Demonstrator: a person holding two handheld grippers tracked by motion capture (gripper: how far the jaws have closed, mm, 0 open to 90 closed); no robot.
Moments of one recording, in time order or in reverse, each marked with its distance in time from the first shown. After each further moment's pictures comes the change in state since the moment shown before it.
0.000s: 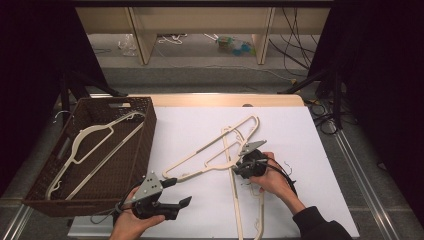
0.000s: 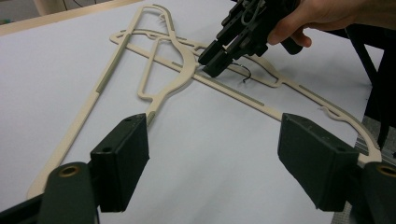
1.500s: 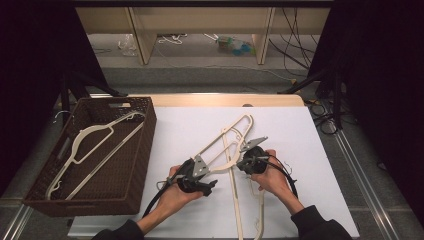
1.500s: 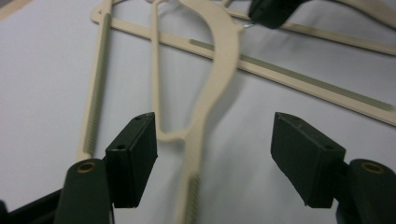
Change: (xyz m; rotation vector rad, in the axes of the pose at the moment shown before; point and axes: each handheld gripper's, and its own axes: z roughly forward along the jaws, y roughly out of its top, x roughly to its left) left arm 0.012 0.026 0.133 0.254 0.141 0.236; right arm 0.005 0.011 -0.017 0.046 -0.053 0.058
